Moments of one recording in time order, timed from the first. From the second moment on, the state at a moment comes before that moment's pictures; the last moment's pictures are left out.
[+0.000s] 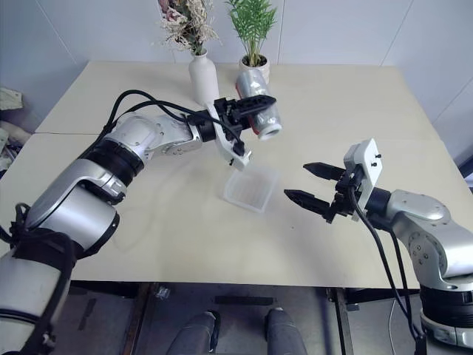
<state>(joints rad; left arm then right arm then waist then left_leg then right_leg) -1.49 0.46 -0.89 1.01 1.28 -0.63 0.71 -0.33 -0.71 -0.25 -0.36 0.73 0.71 0.82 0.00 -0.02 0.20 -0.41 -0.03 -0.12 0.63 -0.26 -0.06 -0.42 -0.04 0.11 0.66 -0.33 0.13</state>
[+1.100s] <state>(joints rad) -1.02 0.44 -0.04 0.88 -0.10 -0.41 -0.62 -0.40 -0.72 -0.19 -0.35 0.78 0.69 0.88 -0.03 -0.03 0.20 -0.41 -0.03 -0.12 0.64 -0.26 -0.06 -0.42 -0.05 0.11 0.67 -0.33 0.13</state>
